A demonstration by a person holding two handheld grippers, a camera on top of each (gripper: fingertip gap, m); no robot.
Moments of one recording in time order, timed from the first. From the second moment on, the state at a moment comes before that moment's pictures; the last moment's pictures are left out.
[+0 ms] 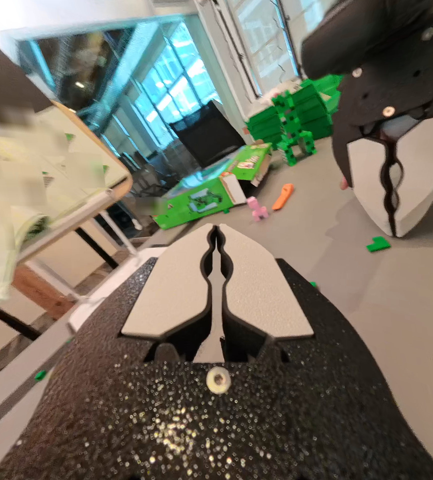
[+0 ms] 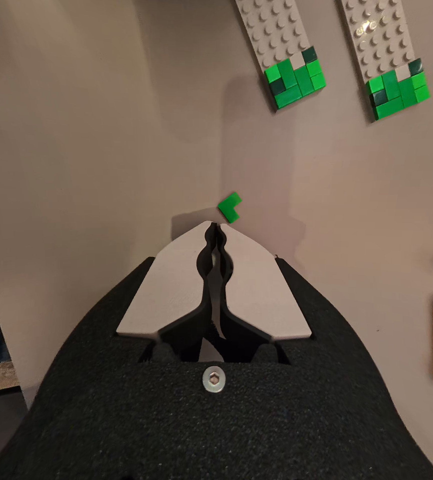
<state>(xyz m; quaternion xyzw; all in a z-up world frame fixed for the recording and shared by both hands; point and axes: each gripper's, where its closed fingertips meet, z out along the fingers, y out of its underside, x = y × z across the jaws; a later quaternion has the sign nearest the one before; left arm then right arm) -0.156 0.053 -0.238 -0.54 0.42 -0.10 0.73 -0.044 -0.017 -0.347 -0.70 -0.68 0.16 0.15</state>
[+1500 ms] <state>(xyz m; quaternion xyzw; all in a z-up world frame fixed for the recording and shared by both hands) -0.180 0.066 -0.230 -0.55 0.36 -0.10 0.74 -0.057 -0.002 -0.346 -0.70 -0.69 0.14 0.14</state>
